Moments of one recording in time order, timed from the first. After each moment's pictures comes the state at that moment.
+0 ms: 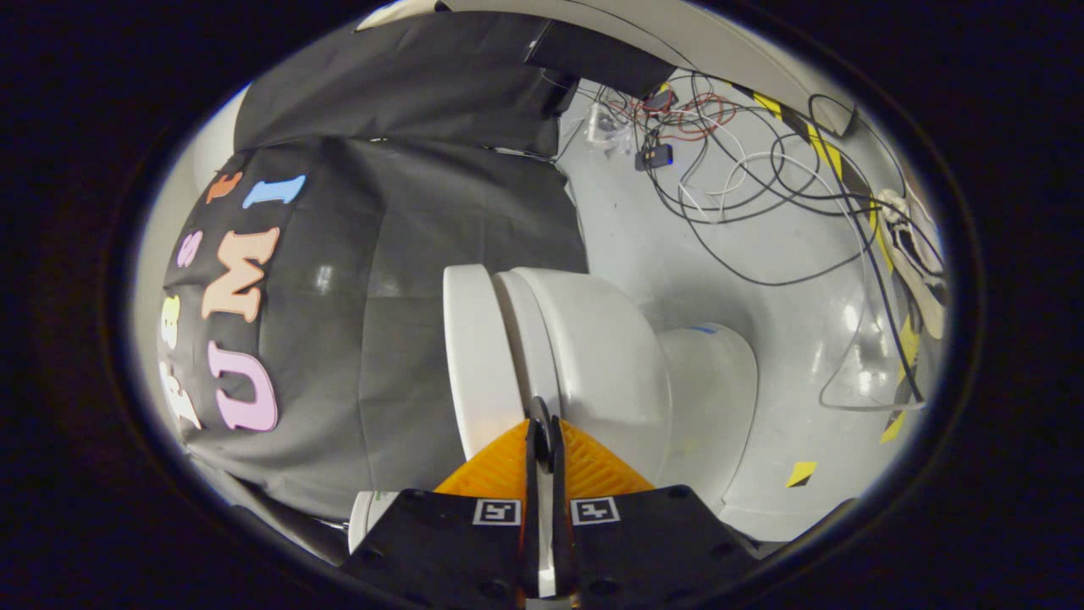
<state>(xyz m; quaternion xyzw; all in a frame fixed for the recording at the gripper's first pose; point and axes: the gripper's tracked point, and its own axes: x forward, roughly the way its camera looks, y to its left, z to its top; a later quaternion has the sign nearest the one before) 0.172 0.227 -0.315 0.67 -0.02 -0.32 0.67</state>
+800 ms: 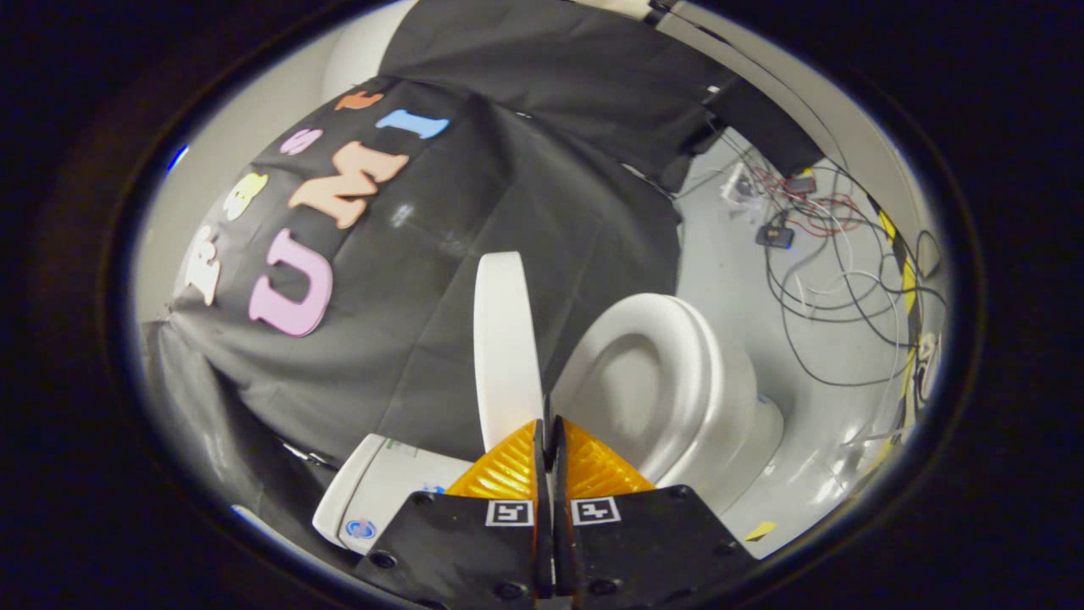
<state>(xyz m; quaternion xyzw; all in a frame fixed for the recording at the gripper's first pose) 0.193 0.260 -0.181 0.50 -0.04 -0.27 0.82</state>
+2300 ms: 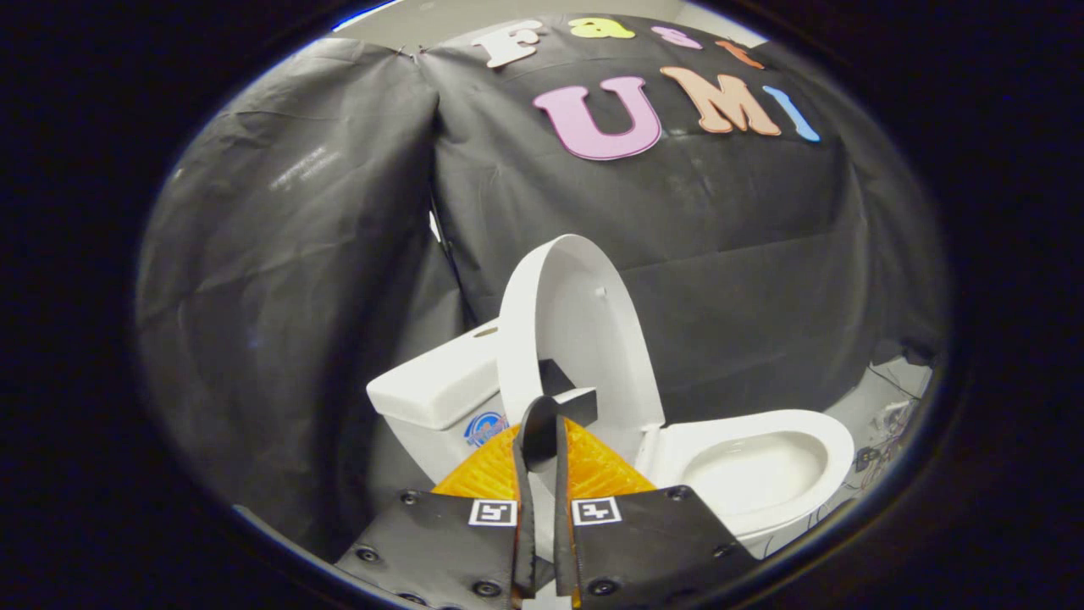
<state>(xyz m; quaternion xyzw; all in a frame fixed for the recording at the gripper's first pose) 0.309 0.480 -0.062 0.11 0.08 -0.02 0.99</state>
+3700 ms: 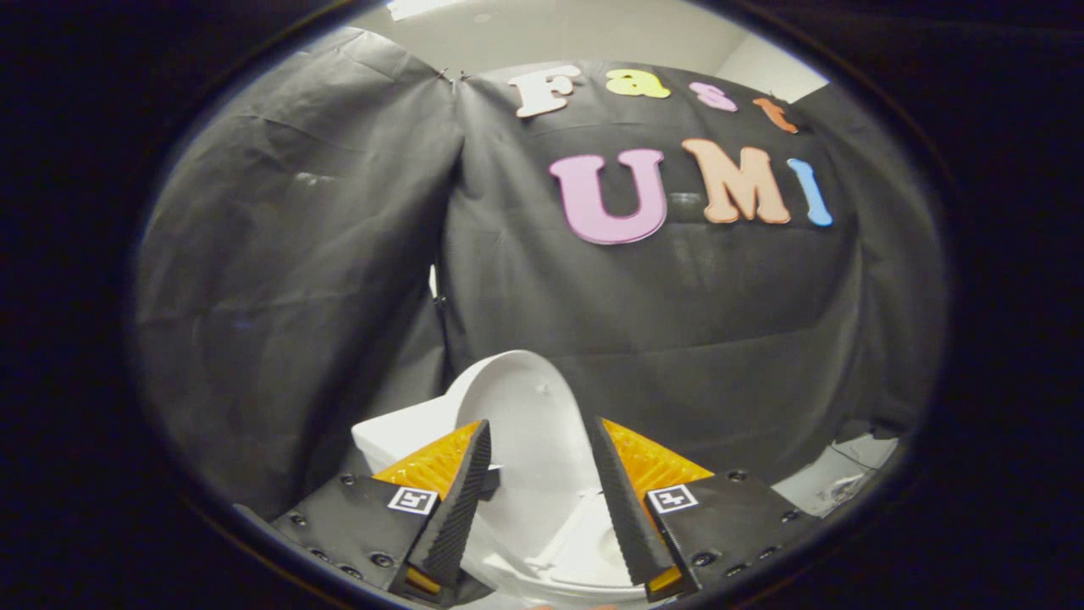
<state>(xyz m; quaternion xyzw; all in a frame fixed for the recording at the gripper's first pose) 0.267 0.371 0.048 0.02 -0.02 -0.07 1.00</state>
